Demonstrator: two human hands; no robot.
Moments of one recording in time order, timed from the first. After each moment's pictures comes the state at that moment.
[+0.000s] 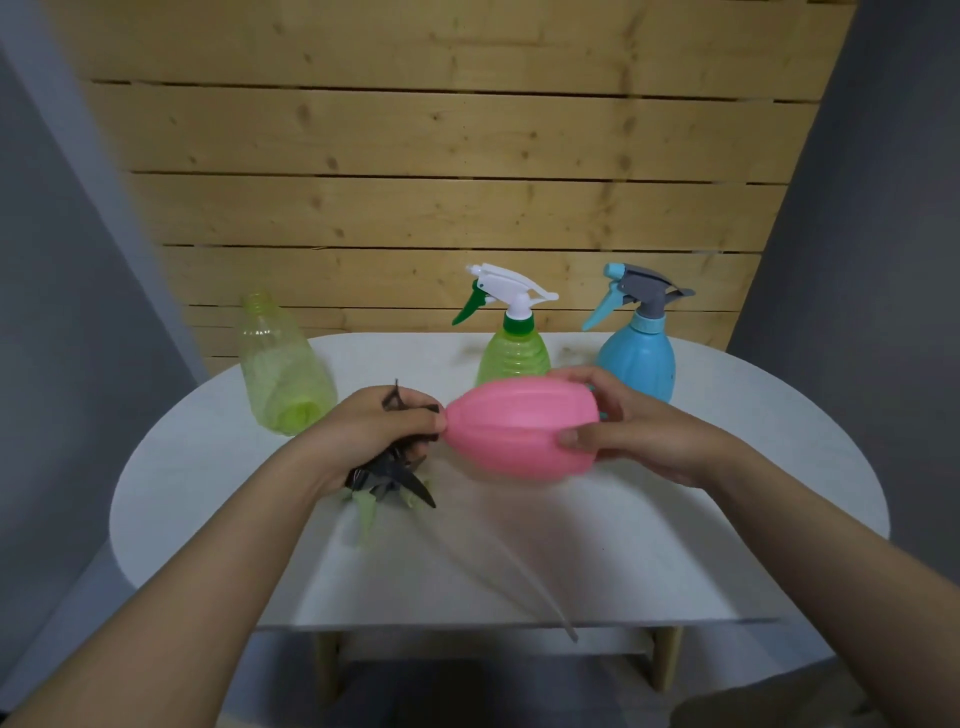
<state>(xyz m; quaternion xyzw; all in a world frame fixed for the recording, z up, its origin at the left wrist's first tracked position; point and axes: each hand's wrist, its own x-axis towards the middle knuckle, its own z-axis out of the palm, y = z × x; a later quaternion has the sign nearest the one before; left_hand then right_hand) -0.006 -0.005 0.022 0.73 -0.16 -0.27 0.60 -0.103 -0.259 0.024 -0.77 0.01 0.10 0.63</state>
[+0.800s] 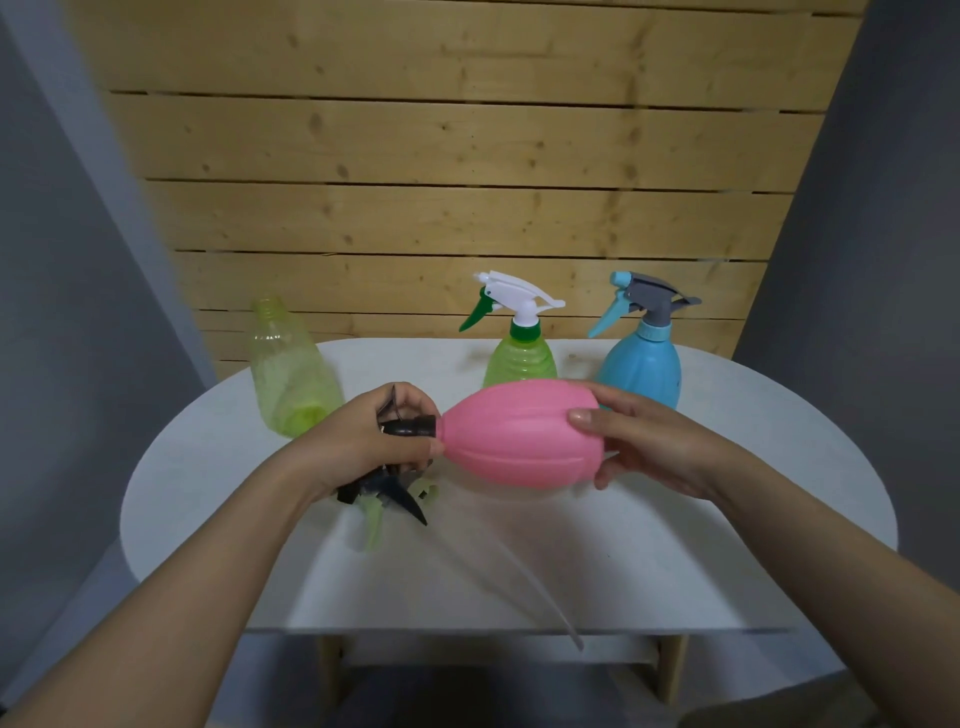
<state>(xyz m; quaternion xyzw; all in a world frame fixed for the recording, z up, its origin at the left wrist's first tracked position) -0.007 0.014 0.023 0.76 -0.23 -0.23 0.56 -0.103 -0.261 0.020 -0.74 -0.01 0.10 0.66</state>
